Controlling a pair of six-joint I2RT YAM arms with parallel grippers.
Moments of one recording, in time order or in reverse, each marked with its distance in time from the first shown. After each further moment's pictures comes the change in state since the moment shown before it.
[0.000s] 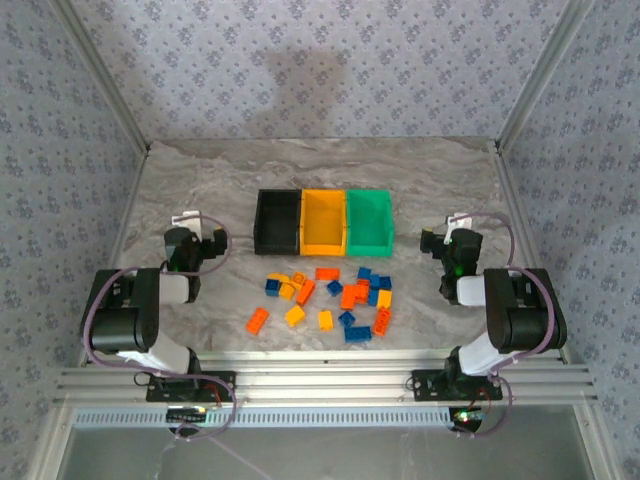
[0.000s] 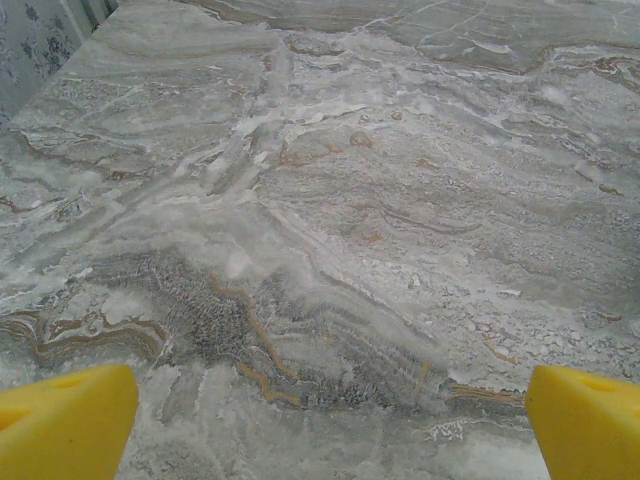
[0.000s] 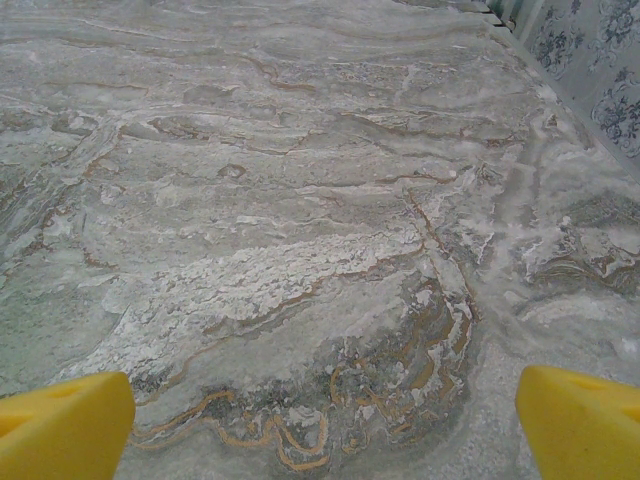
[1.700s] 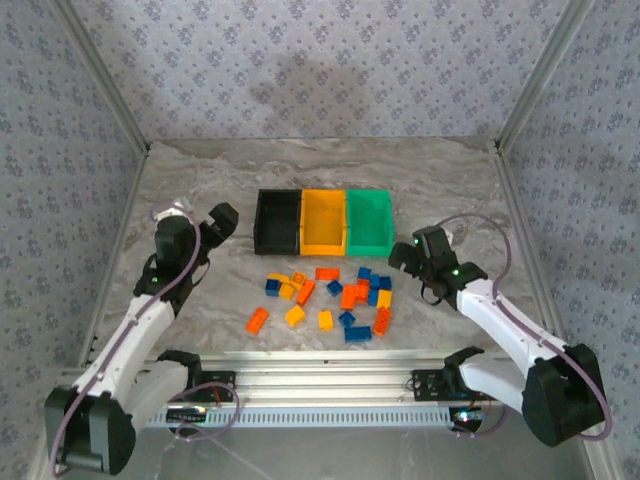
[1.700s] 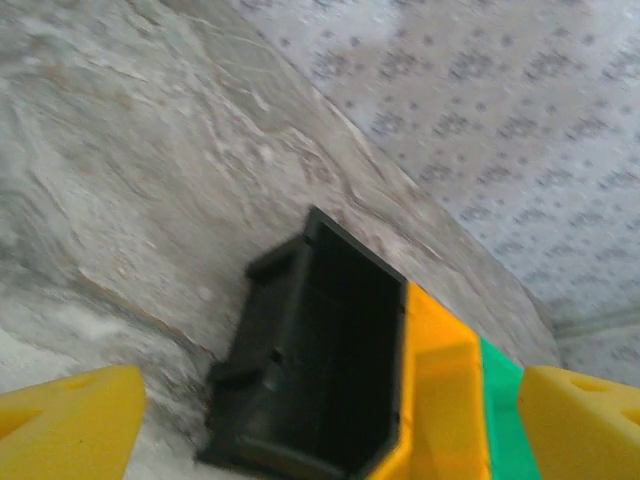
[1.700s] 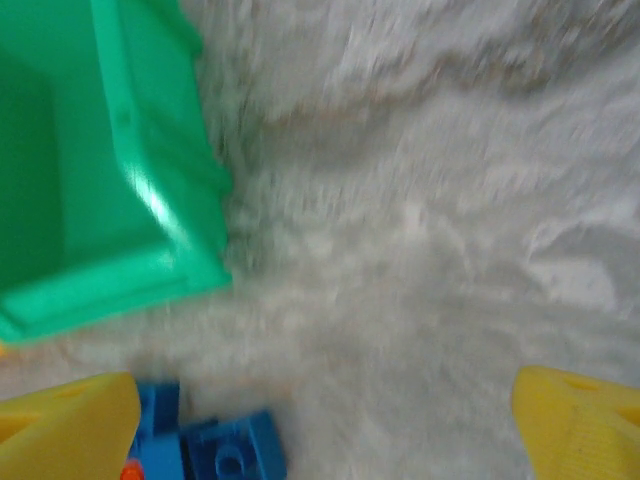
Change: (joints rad) left arm -0.232 -0.674 0.192 -0.812 0.101 -0.812; right arm 0.426 -0.488 0.237 -1.209 0.014 0.674
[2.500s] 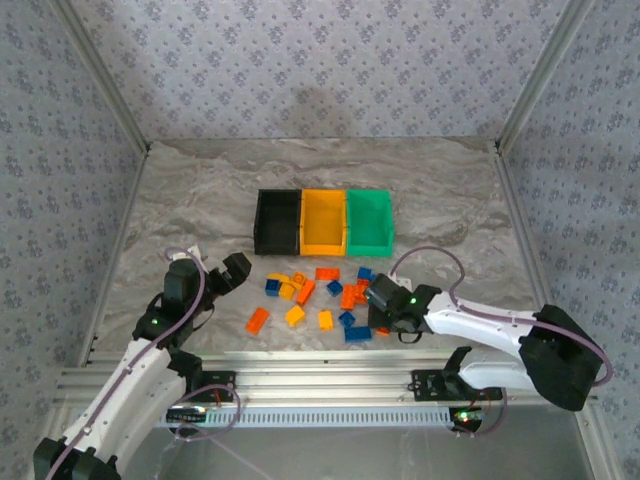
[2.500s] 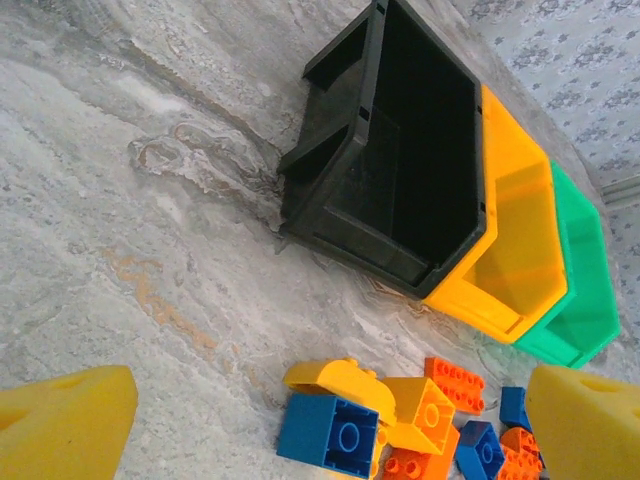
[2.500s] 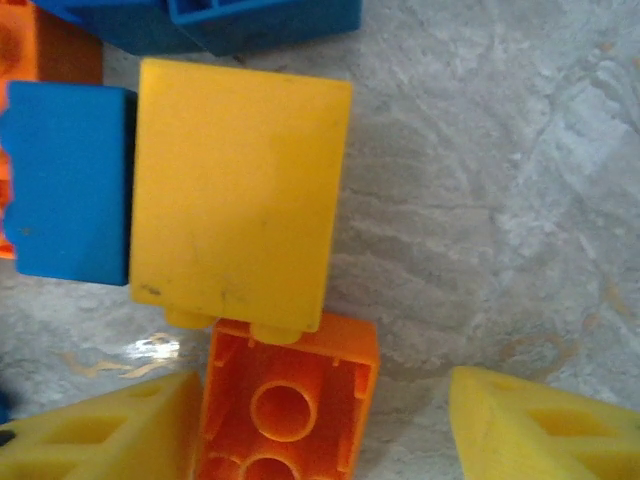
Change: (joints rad) left arm -0.118 -0.293 -0.230 -0.231 0.013 0.007; right arm 0.473 0.166 -0.072 -0.156 0.015 0.265
